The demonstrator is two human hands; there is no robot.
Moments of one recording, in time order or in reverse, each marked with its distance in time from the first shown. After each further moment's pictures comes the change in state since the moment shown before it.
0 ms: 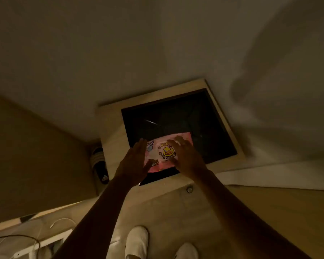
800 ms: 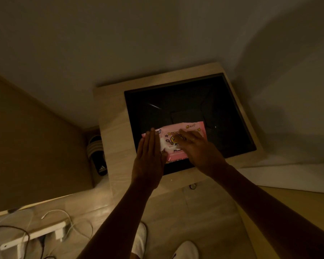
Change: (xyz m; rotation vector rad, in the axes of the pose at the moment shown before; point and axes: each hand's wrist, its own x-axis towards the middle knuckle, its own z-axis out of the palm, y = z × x) left_hand 0.023 -0.010 0.086 0.211 0.252 0.045; right_hand 0.013 0.031 0.024 -0.343 0.110 -0.319
